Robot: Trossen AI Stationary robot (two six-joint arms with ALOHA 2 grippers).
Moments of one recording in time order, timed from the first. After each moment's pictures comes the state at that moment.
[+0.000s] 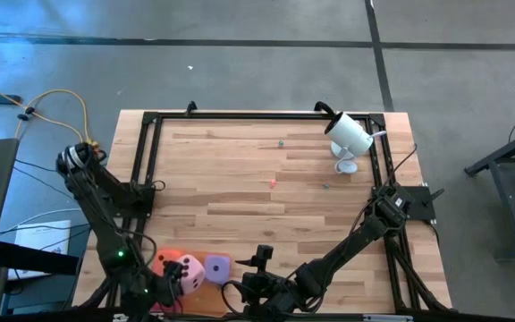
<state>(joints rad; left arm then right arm) -1.04 1.45 1.05 -0.41 -0.10 -0.69 0.66 2.25 2.02 -0.52 0.83 0.42</state>
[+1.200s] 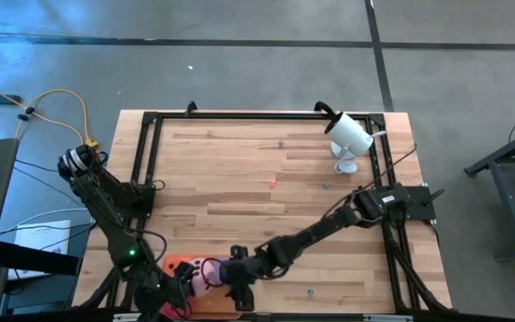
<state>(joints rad) -0.98 1.49 1.02 -0.30 -0.07 -0.58 0.46 2.35 2.02 -0.41 -0.03 0.44</state>
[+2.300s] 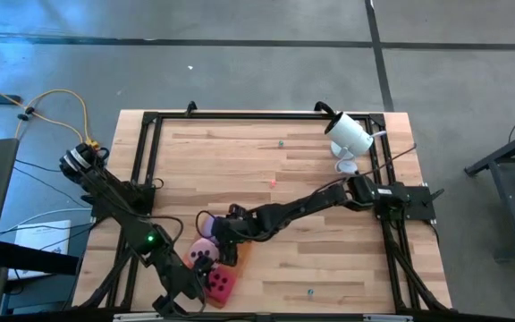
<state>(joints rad) -0.80 1.49 1.02 -0.23 0.12 -0.29 0.25 2.39 2.03 -0.59 0.17 0.40</state>
